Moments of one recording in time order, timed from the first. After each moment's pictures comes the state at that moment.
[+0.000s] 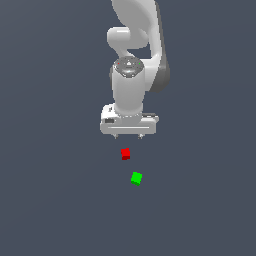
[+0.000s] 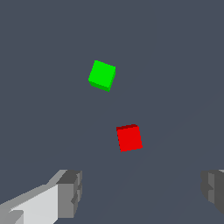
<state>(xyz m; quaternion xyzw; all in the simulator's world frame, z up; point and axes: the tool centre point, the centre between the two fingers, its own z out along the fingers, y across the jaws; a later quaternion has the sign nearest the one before) 0.004 0.001 0.175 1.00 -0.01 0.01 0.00</state>
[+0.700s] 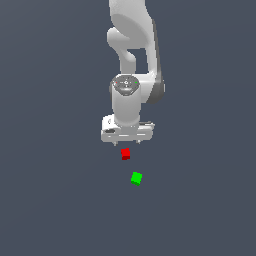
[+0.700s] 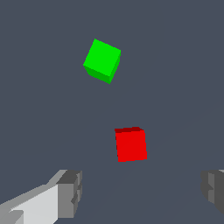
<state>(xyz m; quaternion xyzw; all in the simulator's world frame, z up) 0.003 -0.004 0.127 1.00 0.03 0.00 0.00</state>
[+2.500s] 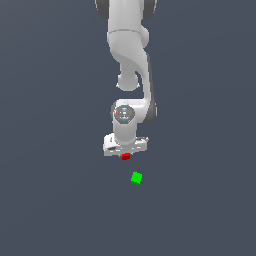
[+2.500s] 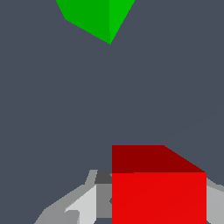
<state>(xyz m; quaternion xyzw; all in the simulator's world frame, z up) 0.003 -0.012 0.020 1.00 0.08 0.00 0.00</state>
